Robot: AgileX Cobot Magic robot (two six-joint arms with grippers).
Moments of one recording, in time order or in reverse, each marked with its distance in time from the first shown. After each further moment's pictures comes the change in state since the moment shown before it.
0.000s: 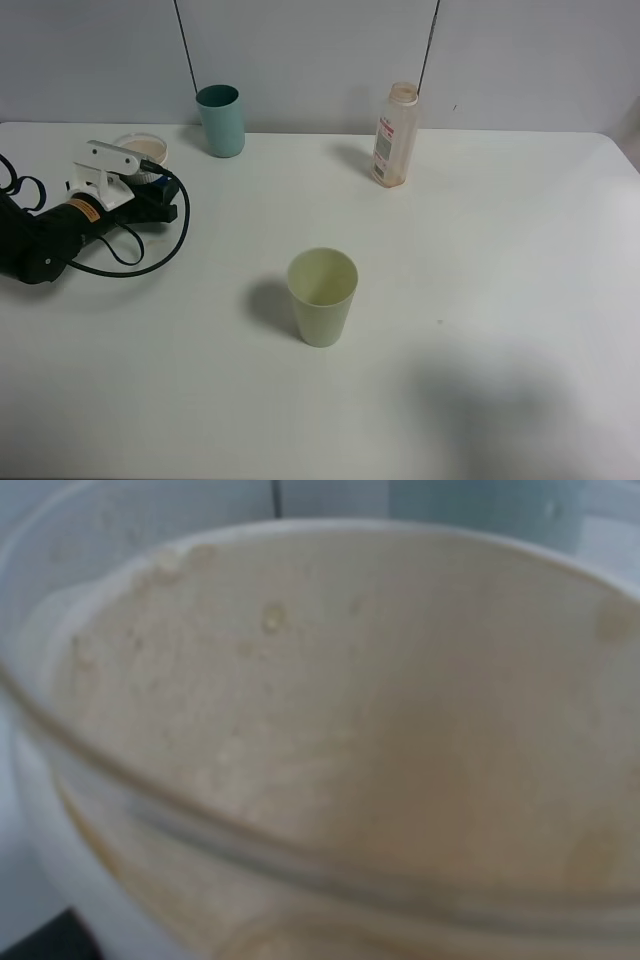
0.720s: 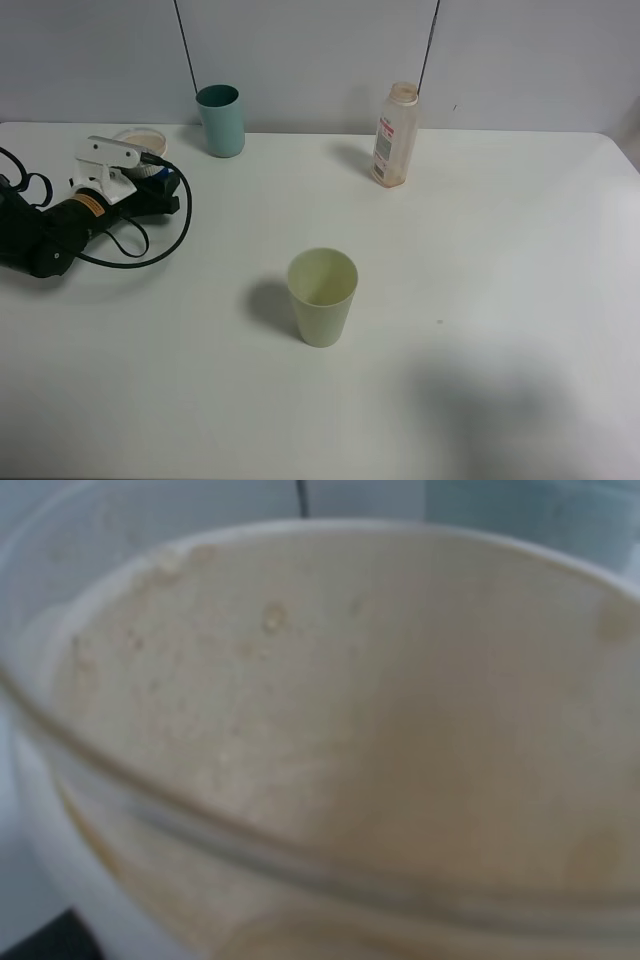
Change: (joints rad) left arm 0.000 0.033 -0.056 -0.018 -0.004 -0.033; right arm 0.000 0.000 0.000 -0.003 0.000 0.000
